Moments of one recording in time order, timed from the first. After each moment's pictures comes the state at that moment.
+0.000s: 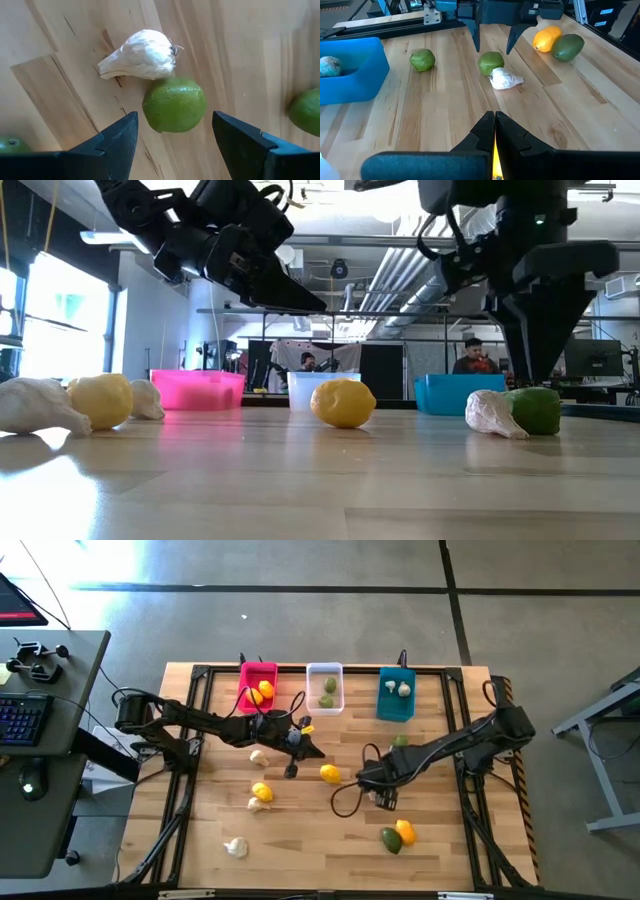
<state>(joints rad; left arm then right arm) 0.10 1.58 0.73 0.41 0.26 0.21 0.27 1.68 1.12 -1.02 0.08 0.56</state>
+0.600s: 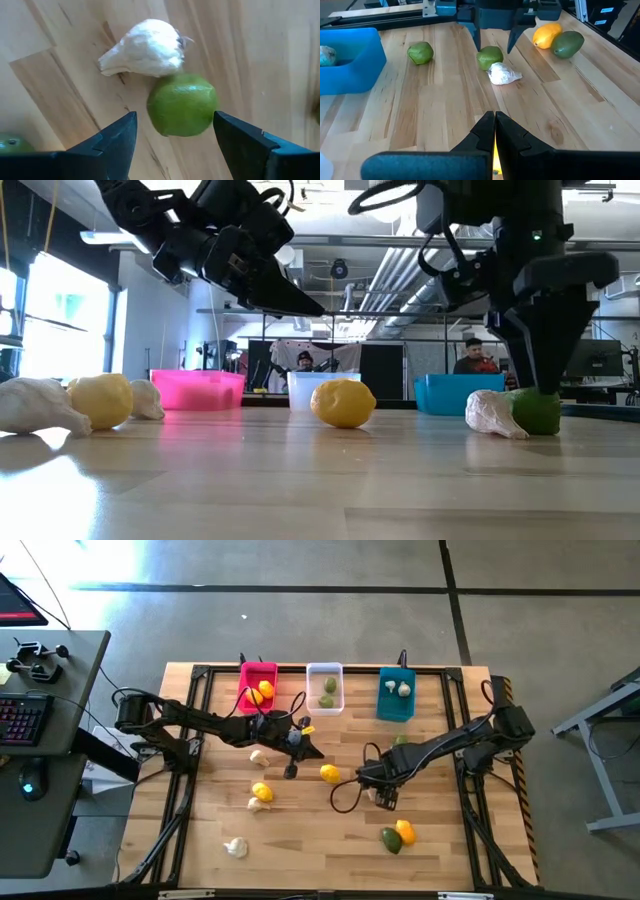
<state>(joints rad) 0.10 1.58 0.73 0.39 0.26 0.19 0.24 1.68 1.06 -0.95 0.01 0.55</state>
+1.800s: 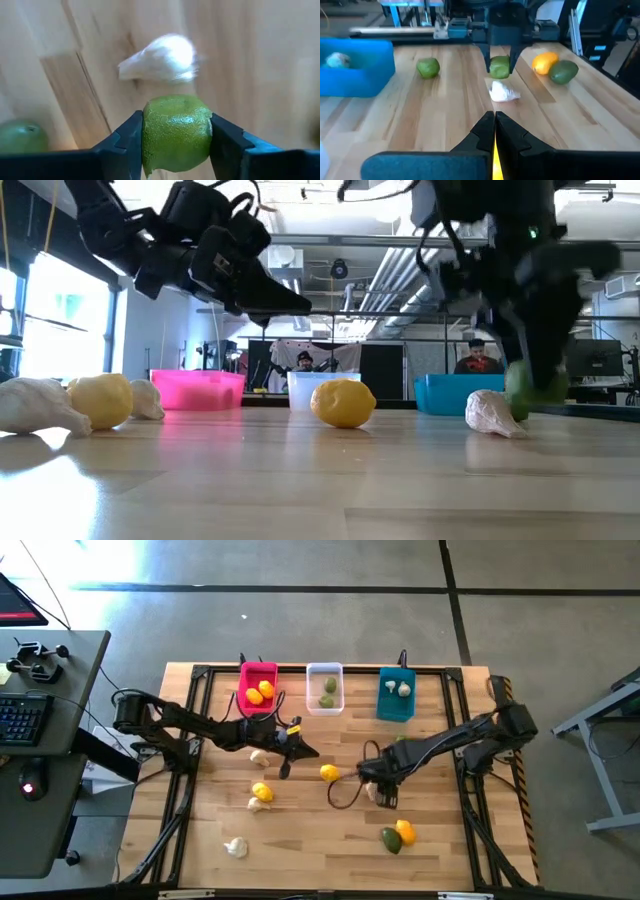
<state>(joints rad) 0.11 1.57 0.55 0.73 0.26 0.06 0.20 1.64 1.06 -0.91 -0.04 0.41</state>
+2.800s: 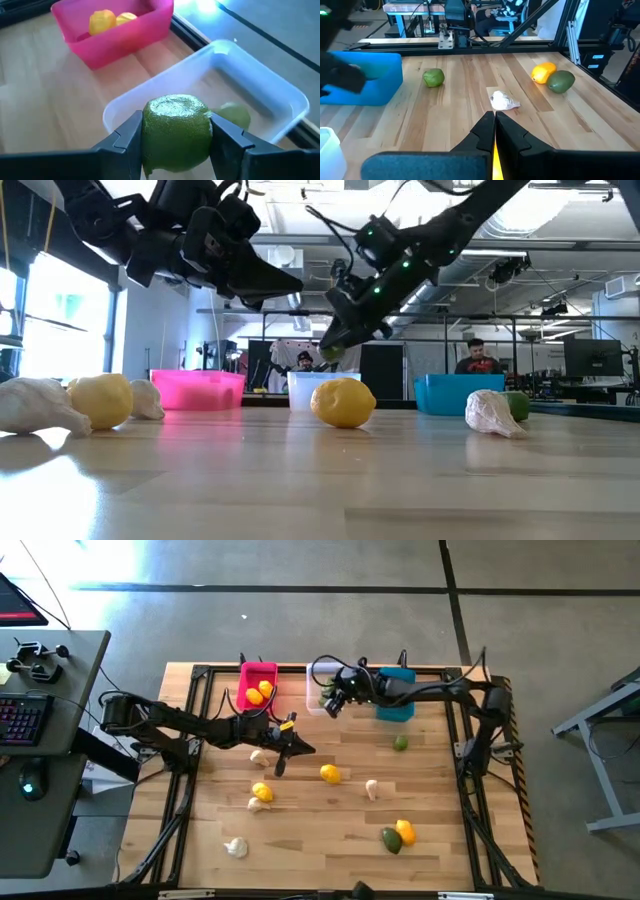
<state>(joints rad) 0.12 1.46 0.54 0.66 0.26 0.06 -0.42 1.82 1.16 0.03 0.09 0.11</state>
